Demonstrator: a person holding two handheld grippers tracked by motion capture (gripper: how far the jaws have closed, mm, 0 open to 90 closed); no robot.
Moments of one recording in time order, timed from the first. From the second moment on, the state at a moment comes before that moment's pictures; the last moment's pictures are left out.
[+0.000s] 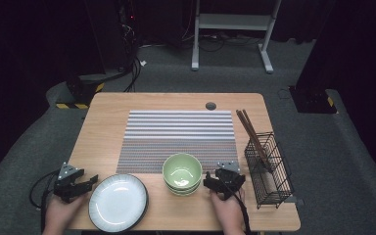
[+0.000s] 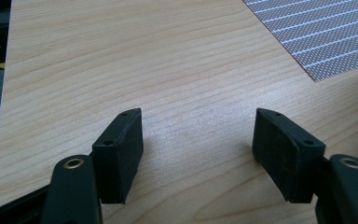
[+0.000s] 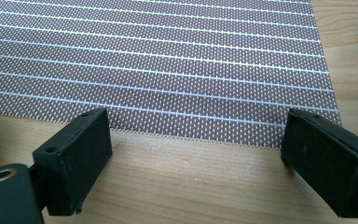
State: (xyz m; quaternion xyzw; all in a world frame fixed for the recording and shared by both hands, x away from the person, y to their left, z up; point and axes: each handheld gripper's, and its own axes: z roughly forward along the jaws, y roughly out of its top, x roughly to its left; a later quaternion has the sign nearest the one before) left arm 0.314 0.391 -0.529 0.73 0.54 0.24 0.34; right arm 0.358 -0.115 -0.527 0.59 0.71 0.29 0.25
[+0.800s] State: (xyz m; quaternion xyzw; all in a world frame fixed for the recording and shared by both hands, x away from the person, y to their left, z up) left arm 0.314 0.391 -0.529 0.73 0.54 0.24 0.33; right arm 0.359 -0.117 -0.525 0.59 0.72 0.28 0.24
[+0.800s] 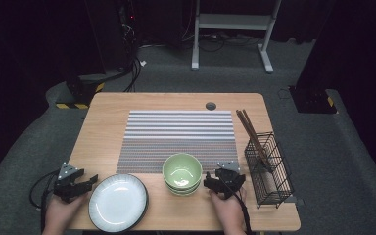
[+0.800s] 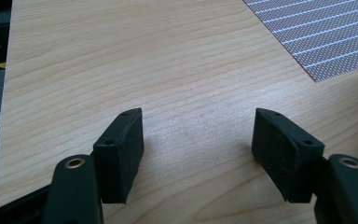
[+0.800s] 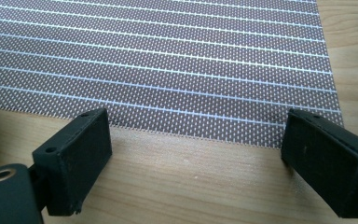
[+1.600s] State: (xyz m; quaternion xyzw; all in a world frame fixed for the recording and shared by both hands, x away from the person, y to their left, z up) left arm 0.314 0.391 -0.529 0.73 0.54 0.24 0.33; right arm 0.342 -0.131 -0.496 0.54 0.72 0.36 0.24
